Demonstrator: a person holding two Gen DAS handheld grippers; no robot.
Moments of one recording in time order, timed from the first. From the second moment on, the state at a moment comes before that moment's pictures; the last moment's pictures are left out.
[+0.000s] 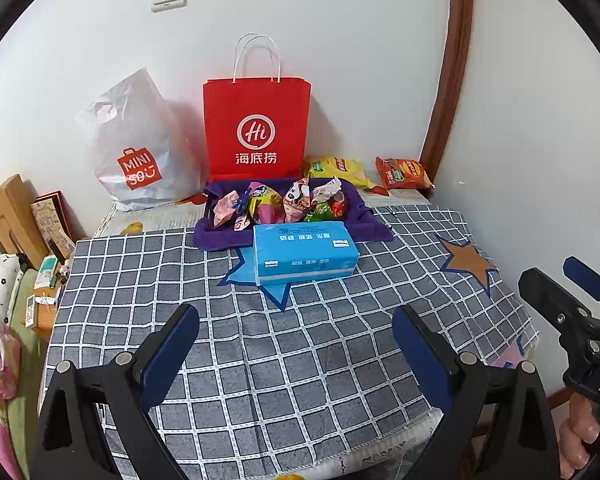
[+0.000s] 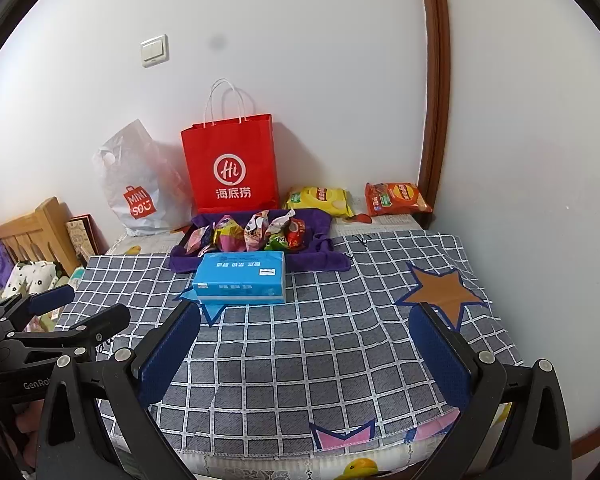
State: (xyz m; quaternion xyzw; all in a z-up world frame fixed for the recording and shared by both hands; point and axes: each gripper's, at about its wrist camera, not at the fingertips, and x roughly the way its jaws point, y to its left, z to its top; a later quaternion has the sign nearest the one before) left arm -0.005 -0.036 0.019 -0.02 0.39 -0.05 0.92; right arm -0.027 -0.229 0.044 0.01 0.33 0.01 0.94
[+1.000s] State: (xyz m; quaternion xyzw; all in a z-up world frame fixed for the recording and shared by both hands) left arm -0.006 -0.037 0.020 -0.02 0.39 -0.05 0.92; right arm -0.029 -0.225 0.044 0.01 0.33 0.01 0.94
